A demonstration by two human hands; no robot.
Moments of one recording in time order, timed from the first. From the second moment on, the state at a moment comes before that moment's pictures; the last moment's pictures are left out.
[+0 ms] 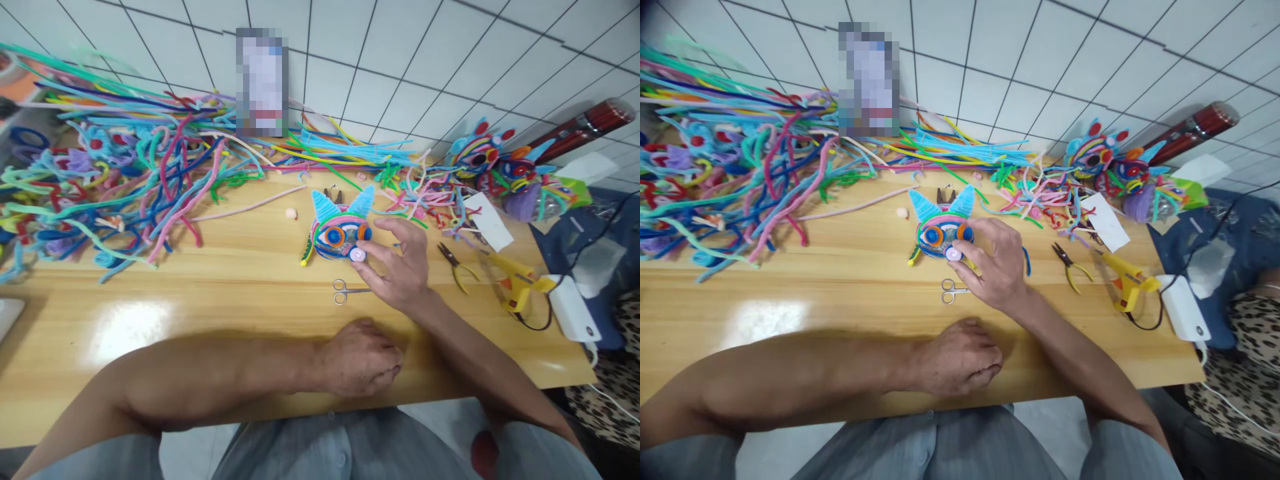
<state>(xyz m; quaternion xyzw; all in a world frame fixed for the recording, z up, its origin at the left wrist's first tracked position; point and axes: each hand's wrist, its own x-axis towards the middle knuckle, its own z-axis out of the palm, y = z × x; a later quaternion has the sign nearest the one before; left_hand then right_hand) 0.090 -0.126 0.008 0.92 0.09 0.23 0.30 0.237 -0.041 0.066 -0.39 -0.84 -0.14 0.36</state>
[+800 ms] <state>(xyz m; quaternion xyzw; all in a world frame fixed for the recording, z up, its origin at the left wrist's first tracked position) 0.091 -0.125 0.007 0.92 0.09 0.23 0.31 0.228 -0.036 0.064 -0.43 -0.82 -0.09 0.36</state>
